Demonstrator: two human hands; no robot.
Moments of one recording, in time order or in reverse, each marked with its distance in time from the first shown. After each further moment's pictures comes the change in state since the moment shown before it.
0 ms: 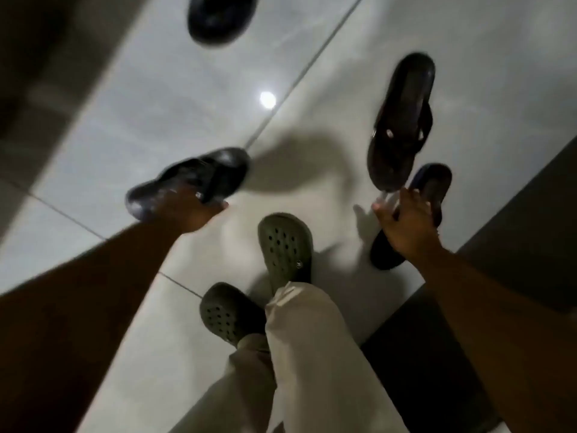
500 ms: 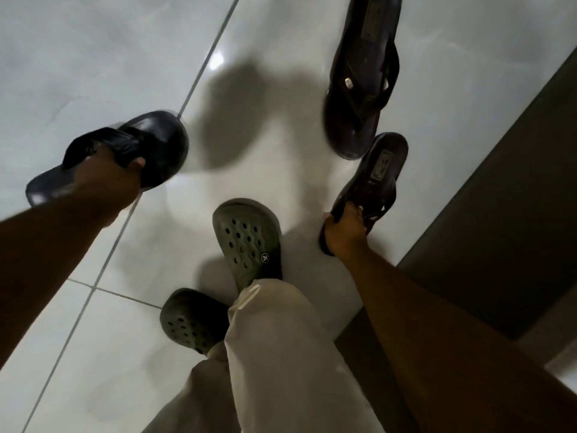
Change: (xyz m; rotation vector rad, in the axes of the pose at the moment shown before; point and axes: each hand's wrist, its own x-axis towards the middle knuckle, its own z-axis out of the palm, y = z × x) left_hand 0.083 0.000 0.018 -0.116 0.191 0.065; right_hand 0.006 0.005 0.108 0.307 -0.063 0.314
